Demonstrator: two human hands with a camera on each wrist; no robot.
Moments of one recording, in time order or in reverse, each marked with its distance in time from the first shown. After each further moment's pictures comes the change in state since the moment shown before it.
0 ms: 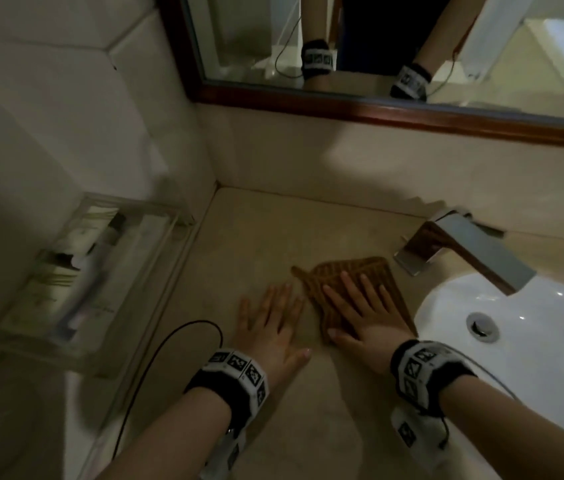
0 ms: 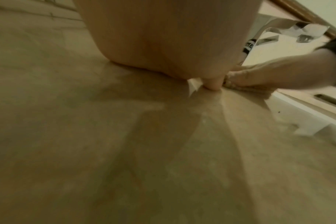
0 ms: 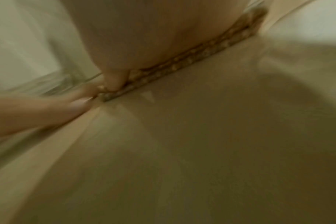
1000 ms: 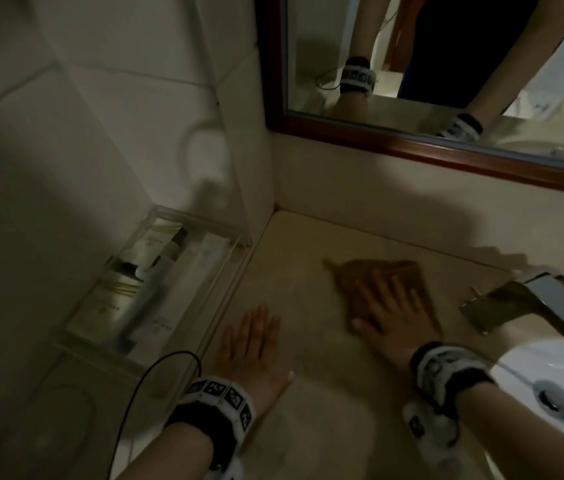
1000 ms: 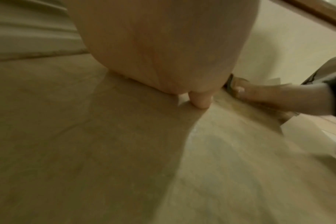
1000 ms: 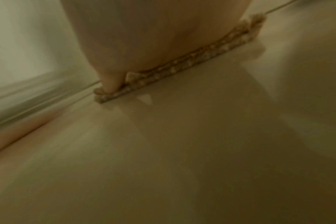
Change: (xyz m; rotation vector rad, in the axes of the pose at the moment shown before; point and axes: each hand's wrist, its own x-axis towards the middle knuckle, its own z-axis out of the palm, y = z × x) left_hand -0.032 -0.082 -0.008 -0.172 -0.198 -0.265; right_hand 0.080 -0.028 -0.036 -0.042 0.041 0.042
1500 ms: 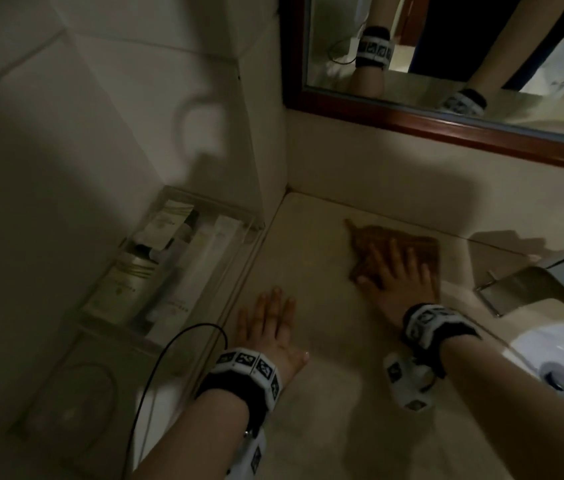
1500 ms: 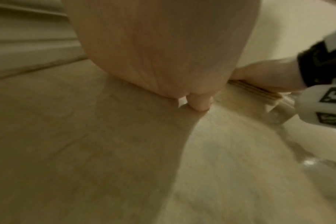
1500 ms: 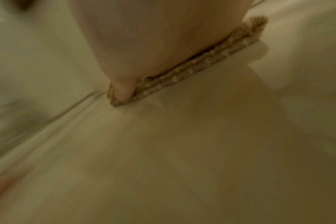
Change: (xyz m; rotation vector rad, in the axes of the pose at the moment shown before) left_hand 0.006 0.006 -0.002 0.001 -0.027 -0.046; right_hand 0.027 -0.019 -0.014 0.125 0.028 0.184
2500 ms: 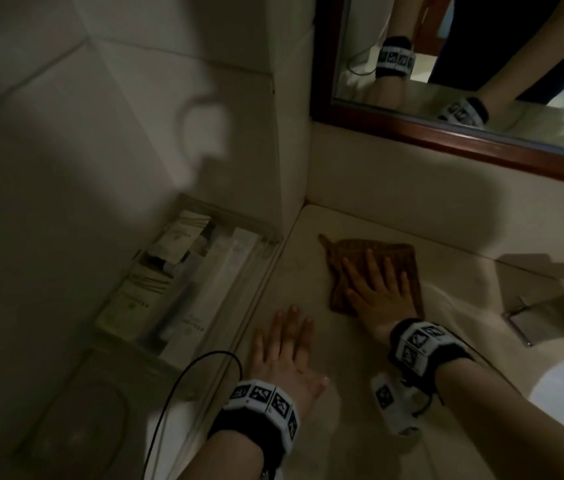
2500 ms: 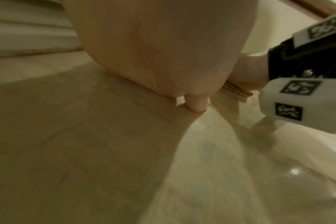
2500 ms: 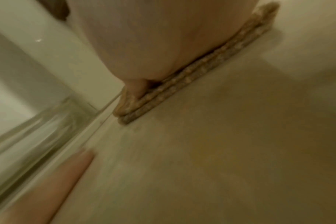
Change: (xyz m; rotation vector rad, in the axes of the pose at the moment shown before) left_hand -0.005 -0.002 -0.001 -0.003 0.032 0.036; right_hand 0.018 -0.054 0.010 -0.064 -0.021 -0.127
